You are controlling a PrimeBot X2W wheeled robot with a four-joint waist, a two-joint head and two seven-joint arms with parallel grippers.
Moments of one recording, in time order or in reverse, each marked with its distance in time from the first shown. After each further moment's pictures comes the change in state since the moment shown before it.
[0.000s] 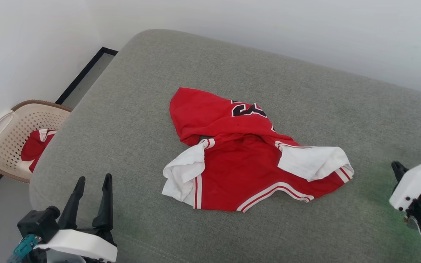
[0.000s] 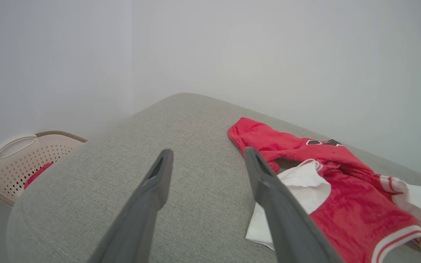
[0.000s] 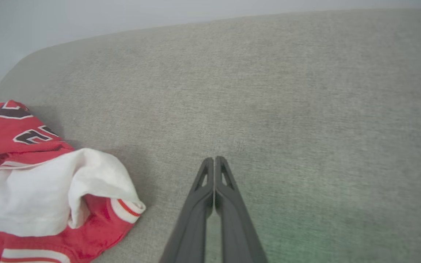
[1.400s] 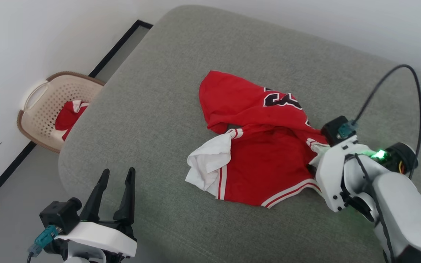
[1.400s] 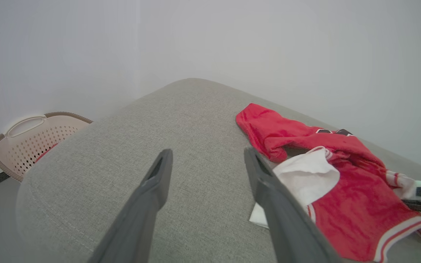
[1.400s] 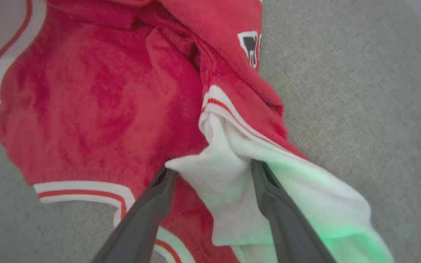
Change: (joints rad) left arm -0.043 -0.019 -0.092 0.010 -0.038 0.000 0.000; right arm -0.129 -0.124 0.619 -0.135 -0.076 0.000 0.282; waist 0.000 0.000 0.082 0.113
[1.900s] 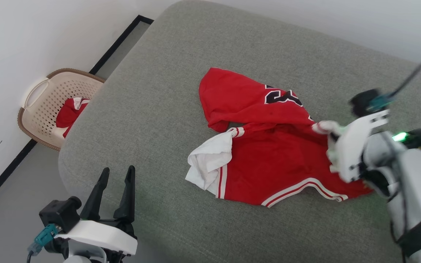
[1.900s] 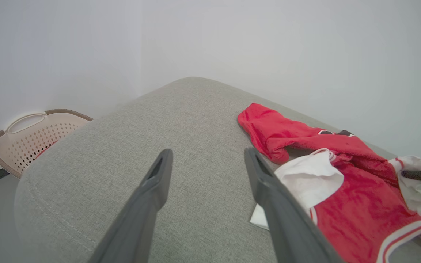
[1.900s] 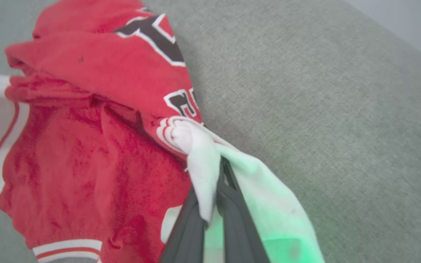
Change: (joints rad) left arm -0.007 -0.013 0.010 0.005 -0.007 0.000 0.000; right arm -0.106 0.033 -0.133 0.142 0.062 0.000 -0.080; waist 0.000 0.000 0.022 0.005
